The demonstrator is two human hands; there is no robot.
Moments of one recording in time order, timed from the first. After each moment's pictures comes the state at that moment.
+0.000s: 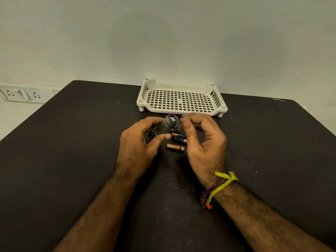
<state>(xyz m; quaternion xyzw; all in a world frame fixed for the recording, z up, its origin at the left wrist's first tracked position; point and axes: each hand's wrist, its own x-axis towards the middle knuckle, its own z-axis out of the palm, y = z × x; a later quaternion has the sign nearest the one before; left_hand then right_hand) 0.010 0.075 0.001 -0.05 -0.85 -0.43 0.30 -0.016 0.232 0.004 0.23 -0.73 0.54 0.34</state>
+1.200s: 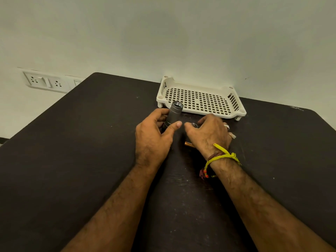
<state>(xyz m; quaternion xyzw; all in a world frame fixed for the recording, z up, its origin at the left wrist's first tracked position) 0.001 0.072 -0.004 0.09 -0.77 -0.55 0.31 -0.054 0.195 0.013 -0.06 -0.95 0.29 0.11</state>
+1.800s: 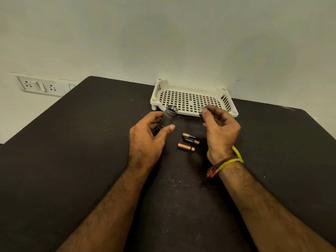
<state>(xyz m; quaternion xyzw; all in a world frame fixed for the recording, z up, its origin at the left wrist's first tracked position) 0.005 0.072 -0.001 0.07 -0.79 -0.54 0.29 -0.057 0.218 0.014 -0.02 -0.63 0.74 0.21</state>
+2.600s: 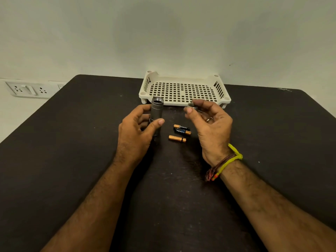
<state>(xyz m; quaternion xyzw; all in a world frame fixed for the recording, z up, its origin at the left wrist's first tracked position) 0.010 0.070 0.008 0.04 -0.81 -0.54 0.21 -0.039 0.234 0.003 0.08 -0.62 0.76 0.16</state>
